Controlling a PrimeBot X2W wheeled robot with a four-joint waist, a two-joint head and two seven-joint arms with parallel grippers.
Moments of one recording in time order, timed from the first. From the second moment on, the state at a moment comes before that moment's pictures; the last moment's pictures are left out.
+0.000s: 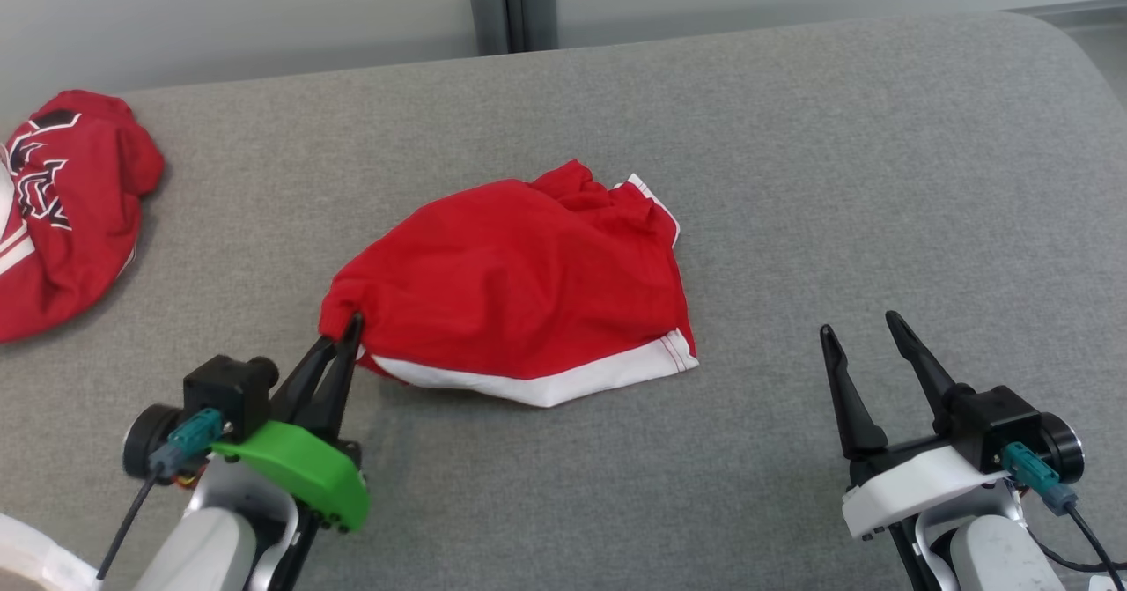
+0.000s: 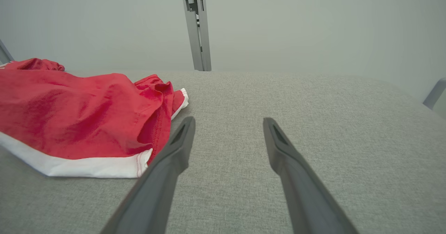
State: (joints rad) left arm -0.23 0.33 -0.38 0.17 -0.48 -0.09 -0.08; right arm -0.10 -0.05 0.02 0.17 0.09 0.13 -0.26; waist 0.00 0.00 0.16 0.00
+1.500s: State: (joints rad) left arm -0.08 0.10 -0.14 0.33 -0.38 -0.12 -0.26; right arm -0.07 -0.05 0.01 0.14 0.07 0.13 -0.26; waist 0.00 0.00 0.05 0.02
